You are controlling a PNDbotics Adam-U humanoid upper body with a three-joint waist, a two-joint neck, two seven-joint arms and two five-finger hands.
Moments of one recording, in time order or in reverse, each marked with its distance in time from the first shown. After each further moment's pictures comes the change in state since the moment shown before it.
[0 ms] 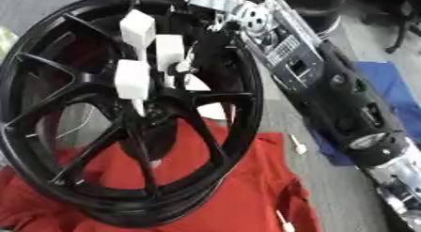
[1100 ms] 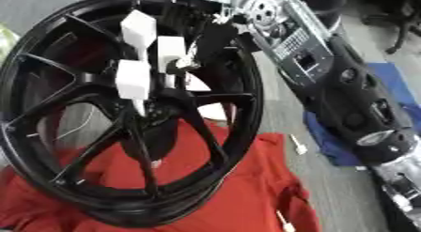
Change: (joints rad) left arm 0.006 0.003 0.004 0.001 0.001 -0.005 0.005; right arm -0.009 -0.009 -0.005 -0.006 0.017 -0.057 0.044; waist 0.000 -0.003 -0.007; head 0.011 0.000
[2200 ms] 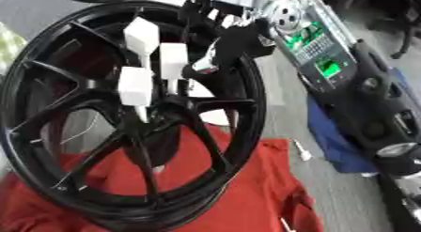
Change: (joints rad) left arm 0.012 0.021 0.011 0.000 0.000 -0.002 0.007; right arm -0.009 -0.026 -0.024 -0.011 0.001 -0.037 0.018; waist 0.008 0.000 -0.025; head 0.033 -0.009
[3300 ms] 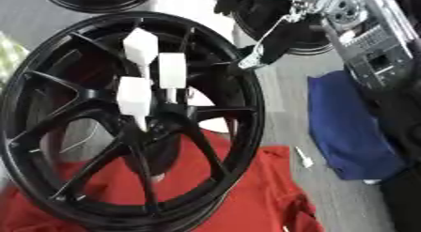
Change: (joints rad) left arm 0.024 0.041 0.014 -0.006 -0.004 -0.013 0.014; right arm 0.000 -0.053 -0.074 0.029 0.093 -0.223 0.007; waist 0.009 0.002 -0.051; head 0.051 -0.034
